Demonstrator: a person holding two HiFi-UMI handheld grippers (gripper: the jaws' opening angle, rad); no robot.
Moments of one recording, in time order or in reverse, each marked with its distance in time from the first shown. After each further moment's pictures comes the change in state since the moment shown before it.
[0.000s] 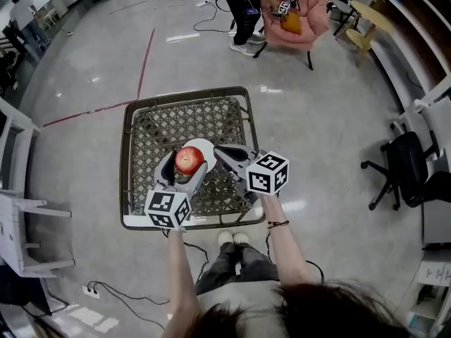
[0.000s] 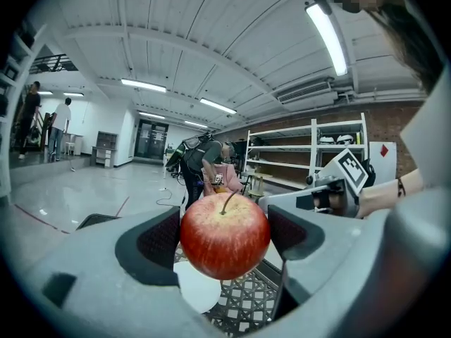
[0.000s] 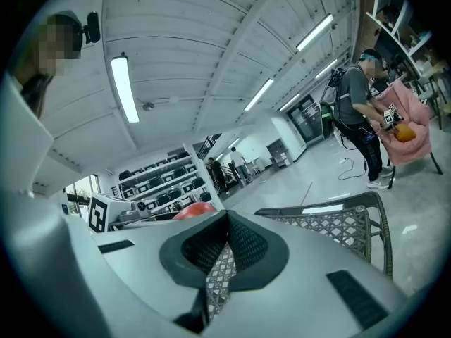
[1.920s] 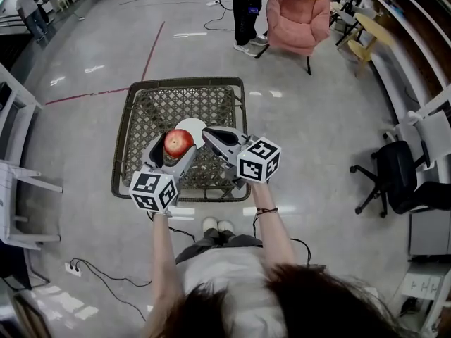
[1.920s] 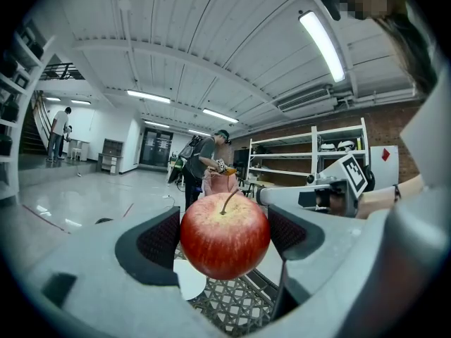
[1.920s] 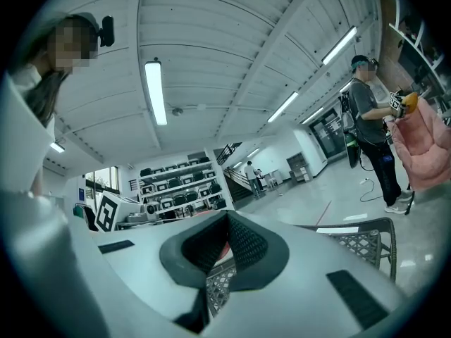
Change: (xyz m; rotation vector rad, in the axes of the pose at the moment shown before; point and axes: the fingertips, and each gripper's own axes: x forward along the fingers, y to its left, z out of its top) left arm -0.069 -0.051 0.031 -0.001 -0.071 0.041; right arm -0.048 0.086 0.027 -0.141 -0.079 0.134
